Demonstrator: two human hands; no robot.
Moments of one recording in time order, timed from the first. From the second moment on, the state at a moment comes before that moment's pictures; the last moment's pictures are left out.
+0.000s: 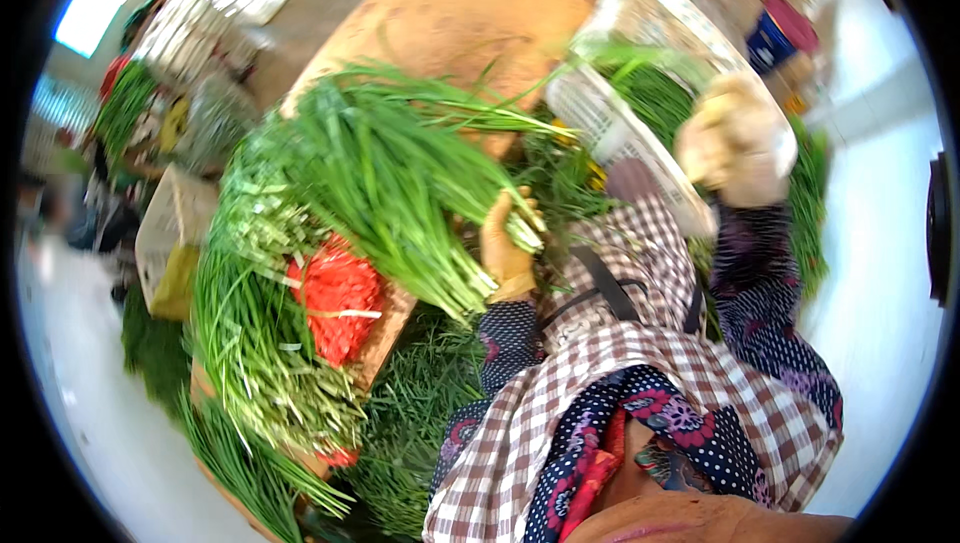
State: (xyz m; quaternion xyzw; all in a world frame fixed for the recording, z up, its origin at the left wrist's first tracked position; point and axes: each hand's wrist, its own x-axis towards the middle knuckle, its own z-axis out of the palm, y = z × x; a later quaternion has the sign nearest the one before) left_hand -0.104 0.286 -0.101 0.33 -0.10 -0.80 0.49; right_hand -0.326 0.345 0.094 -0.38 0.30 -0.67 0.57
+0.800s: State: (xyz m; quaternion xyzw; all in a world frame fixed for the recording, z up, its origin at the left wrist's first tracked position) left_hand -0.122 0.290 -0.085 0.29 -0.07 -0.82 0.49; right_hand 0.003 0.106 0.064 -0.79 0.50 -0.25 0.27
